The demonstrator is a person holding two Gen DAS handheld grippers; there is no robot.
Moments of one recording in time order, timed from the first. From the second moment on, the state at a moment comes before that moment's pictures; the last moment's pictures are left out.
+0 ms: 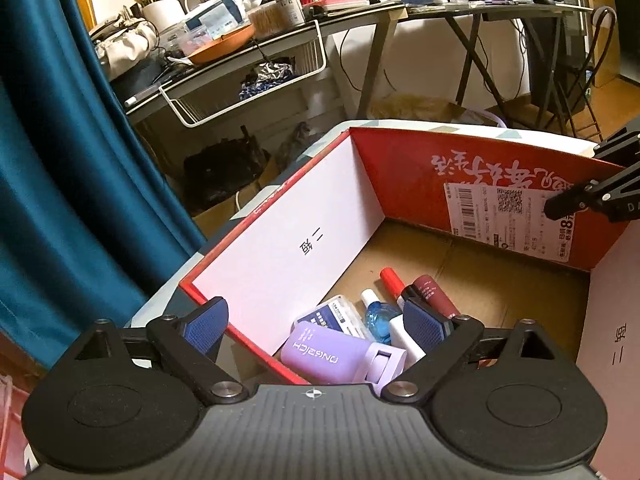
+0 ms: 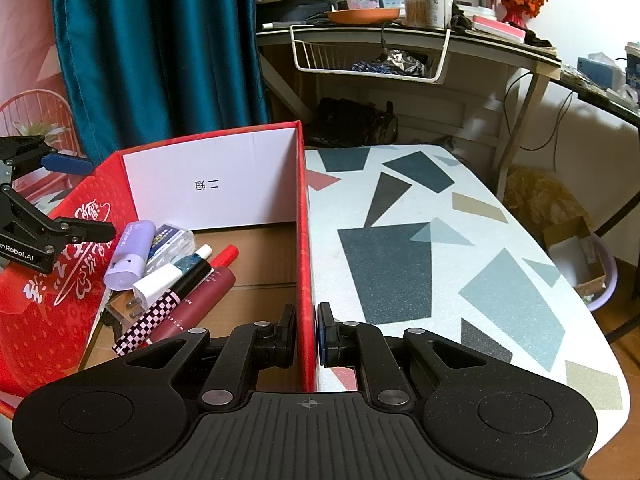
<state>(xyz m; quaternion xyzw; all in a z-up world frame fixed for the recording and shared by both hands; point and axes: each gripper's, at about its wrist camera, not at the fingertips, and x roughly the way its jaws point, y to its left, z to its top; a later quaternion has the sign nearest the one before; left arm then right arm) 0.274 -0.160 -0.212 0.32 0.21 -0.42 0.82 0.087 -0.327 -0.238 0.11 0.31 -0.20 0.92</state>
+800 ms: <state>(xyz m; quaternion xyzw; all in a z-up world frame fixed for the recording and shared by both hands) 0.230 -0.054 -0.096 0.08 0.22 -0.22 0.95 0.079 -0.320 -0.153 0.08 0.25 -0.20 0.94</state>
